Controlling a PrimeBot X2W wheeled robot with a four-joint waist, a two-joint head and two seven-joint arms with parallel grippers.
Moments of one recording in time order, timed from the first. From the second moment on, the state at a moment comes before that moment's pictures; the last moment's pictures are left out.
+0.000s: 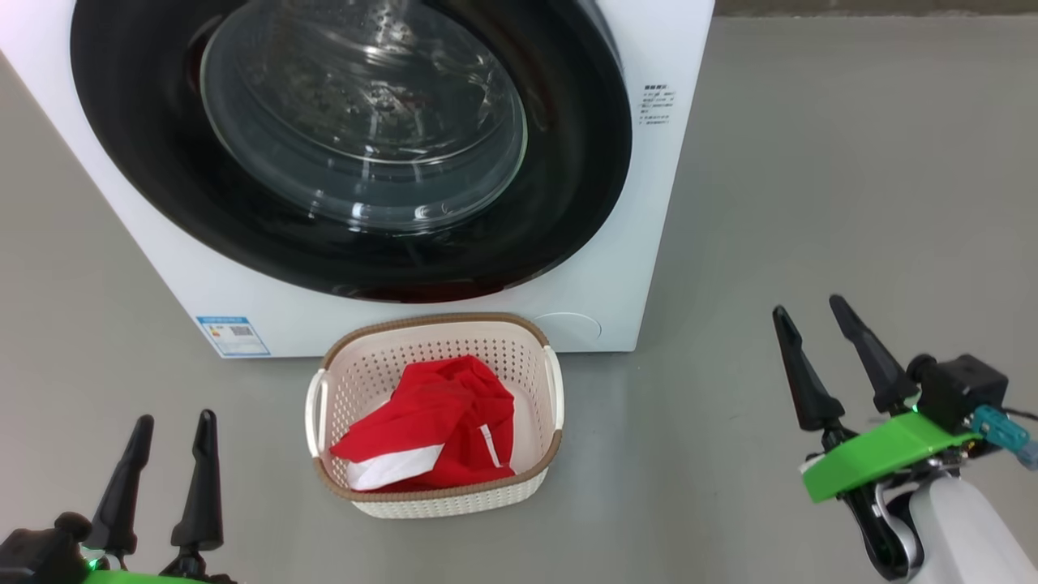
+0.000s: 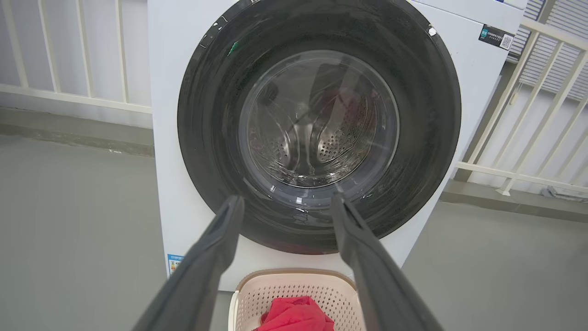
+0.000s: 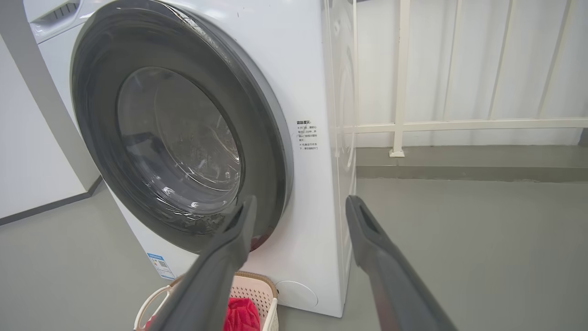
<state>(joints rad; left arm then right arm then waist) 0.00 0.21 -0.06 0.07 -0.49 -0.13 -0.25 -0.28 -0.22 0.10 0.29 0.37 0.13 -0.26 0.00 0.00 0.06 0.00</state>
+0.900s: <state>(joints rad) 0.02 0.22 -0.07 0.07 -0.50 -0.12 -0.25 -0.23 -0.19 0.07 0.28 0.37 0.13 -0.26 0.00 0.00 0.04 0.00</state>
